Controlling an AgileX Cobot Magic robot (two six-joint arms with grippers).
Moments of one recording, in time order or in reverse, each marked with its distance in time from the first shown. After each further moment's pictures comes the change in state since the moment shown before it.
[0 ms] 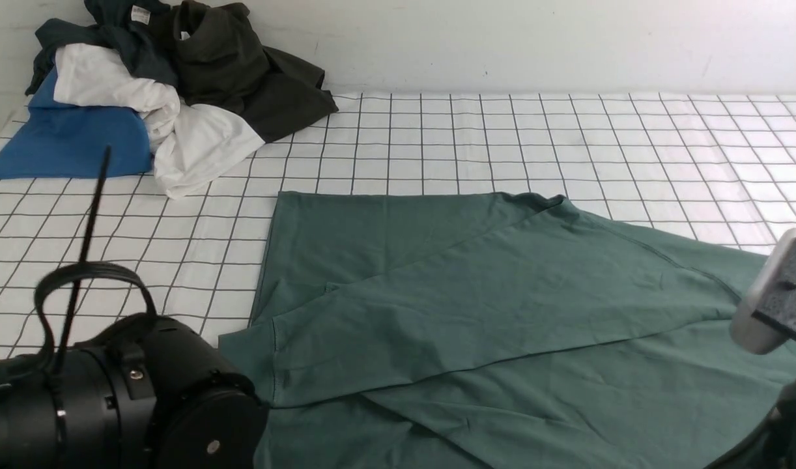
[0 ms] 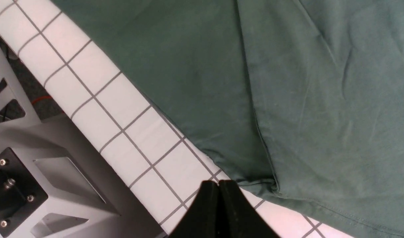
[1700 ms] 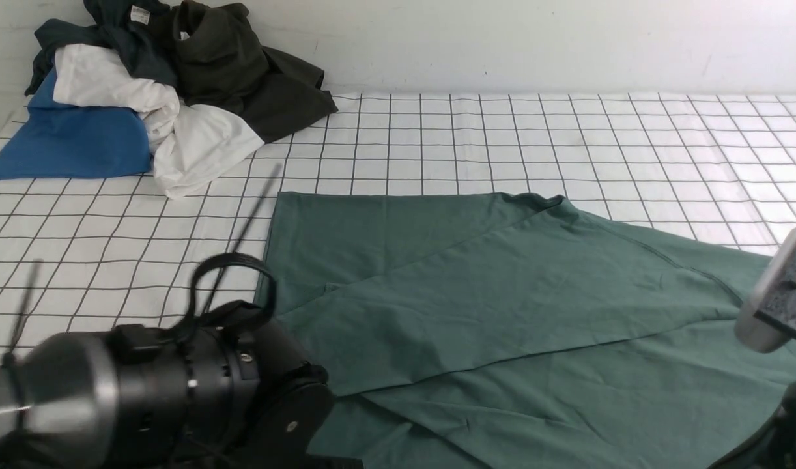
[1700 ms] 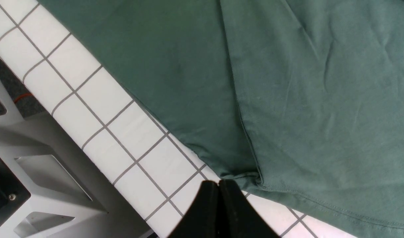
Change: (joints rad) right arm 0.000 0.000 0.000 -0.037 0.002 0.014; left arm -0.001 0.108 -0.068 0.134 0.080 -0.189
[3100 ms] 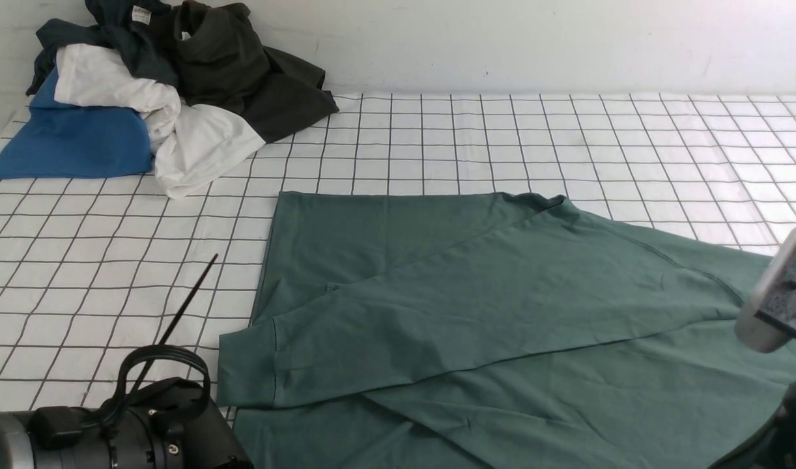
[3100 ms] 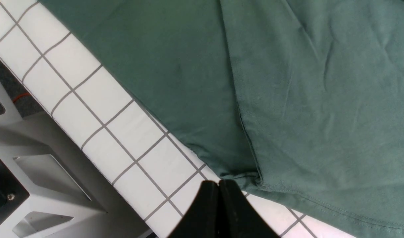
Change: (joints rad) right arm 0.000 0.000 0.000 -0.003 0.000 0.000; left arm 0.000 -0.023 0.215 0.116 -0.319 0.102
